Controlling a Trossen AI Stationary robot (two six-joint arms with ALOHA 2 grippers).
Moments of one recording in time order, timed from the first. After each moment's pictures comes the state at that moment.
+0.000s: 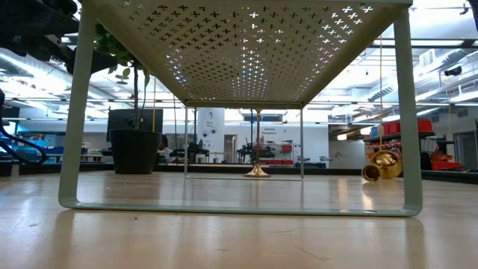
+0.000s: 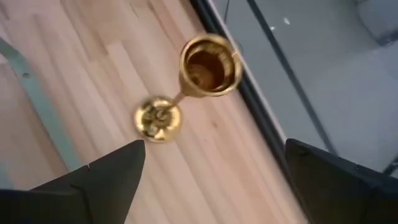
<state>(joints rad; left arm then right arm) -0.27 0.12 0.22 -0.24 -0.21 -0.17 -0.33 1.74 1.53 -0.81 0.35 -0.01</state>
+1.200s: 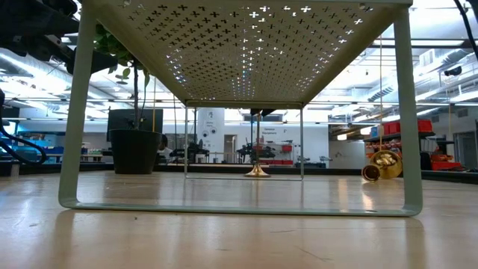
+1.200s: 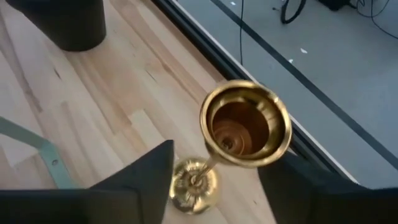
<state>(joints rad) -0.27 0.12 0.22 -0.24 -0.21 -0.17 -0.36 1.74 1.28 -0.29 0.27 0.12</state>
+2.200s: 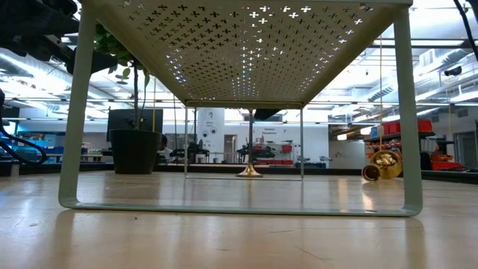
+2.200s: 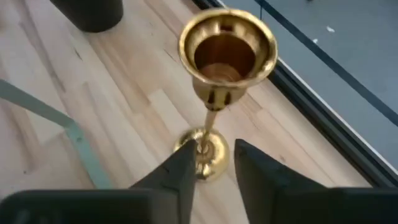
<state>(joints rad) -0.27 0.12 0.22 -0.24 -0.21 -0.17 -0.36 1.74 1.28 -0.35 0.18 0.17</state>
